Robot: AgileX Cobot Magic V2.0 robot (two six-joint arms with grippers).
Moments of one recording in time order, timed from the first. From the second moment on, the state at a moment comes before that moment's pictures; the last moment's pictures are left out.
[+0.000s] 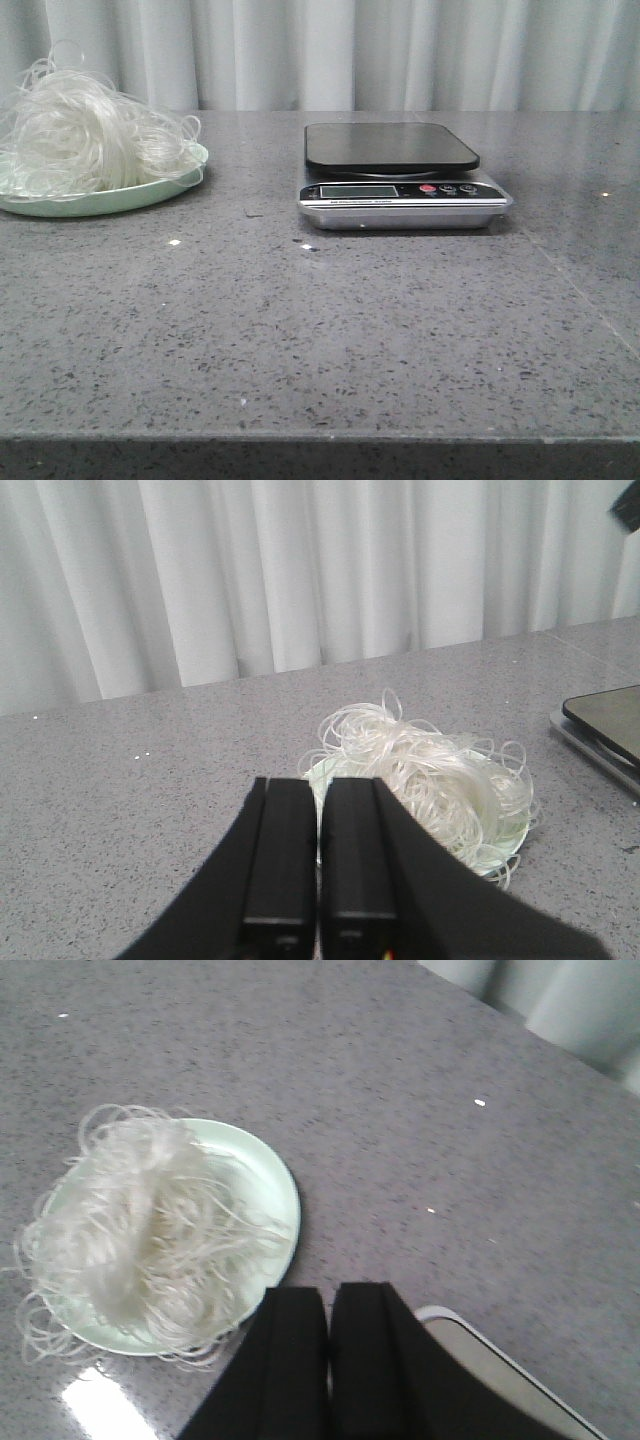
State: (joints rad) left arm -0.18 0.32 -0.44 0.05 0.27 0.06; right arm 0.52 1.77 -1.99 0.19 0.93 -0.19
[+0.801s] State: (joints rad) left arm -0.18 0.32 -0.44 0.05 0.27 0.06; right arm 0.21 0.99 -0.98 0.19 0.50 -0.19
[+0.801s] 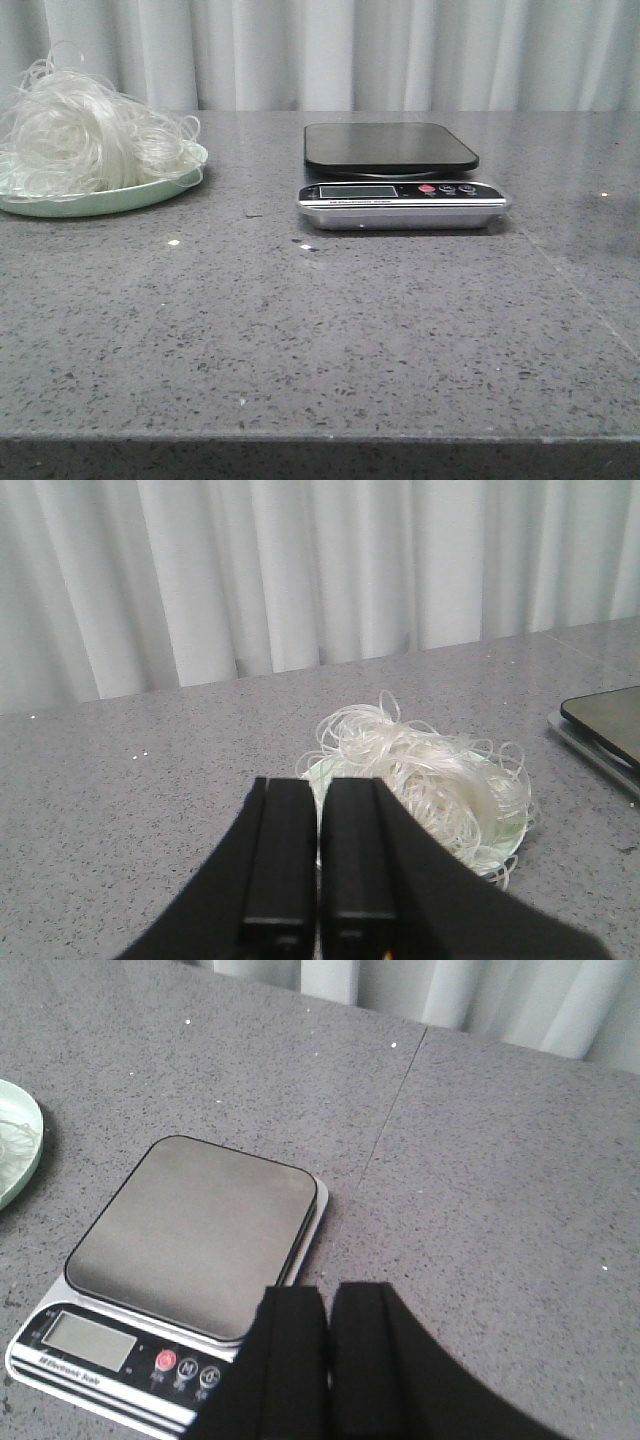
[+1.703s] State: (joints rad) left arm -0.18 0.32 -0.44 0.05 0.27 0.06; right arm 0.21 0.27 -0.27 0.19 0.22 -0.19
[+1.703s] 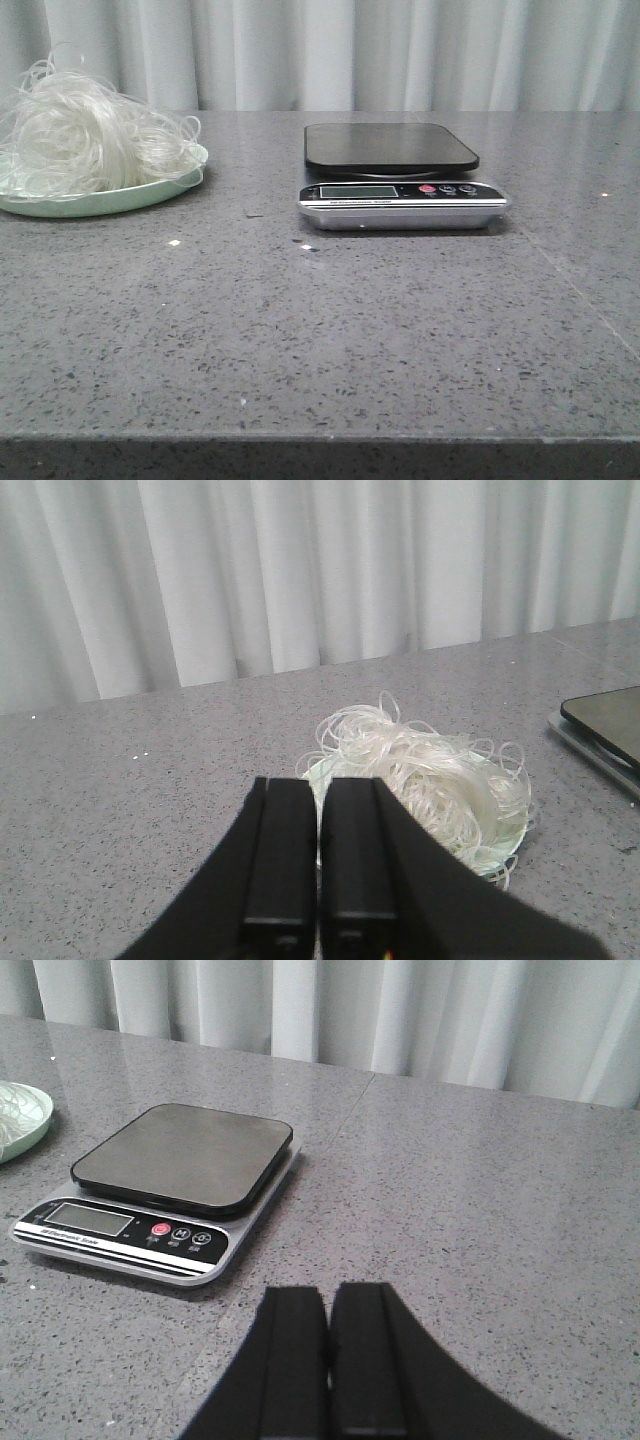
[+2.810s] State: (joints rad) left arm 0.00 0.12 -0.20 -0.02 0.24 0.06; right arm 0.21 0.27 -0.27 0.19 0.21 -0.19
